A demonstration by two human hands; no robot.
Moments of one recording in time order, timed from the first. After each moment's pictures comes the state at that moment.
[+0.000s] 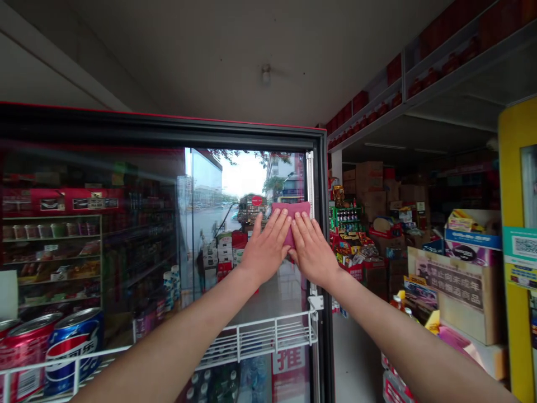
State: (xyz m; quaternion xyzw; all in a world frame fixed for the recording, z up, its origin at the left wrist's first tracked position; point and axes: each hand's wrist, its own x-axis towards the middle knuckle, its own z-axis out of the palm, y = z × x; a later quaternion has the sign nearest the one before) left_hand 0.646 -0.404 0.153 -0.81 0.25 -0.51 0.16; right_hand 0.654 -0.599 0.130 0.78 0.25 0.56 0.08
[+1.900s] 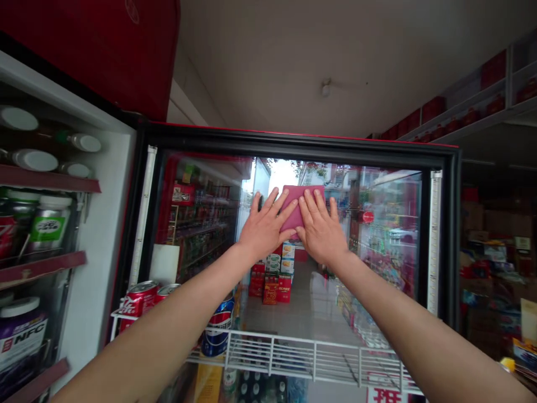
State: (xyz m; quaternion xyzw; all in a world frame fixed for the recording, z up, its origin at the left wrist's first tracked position) left_hand 0.615 -0.120 0.215 -0.79 0.19 -0.56 0.14; right_hand 0.653 -0.333 0.212 0.74 0.28 0.61 0.09
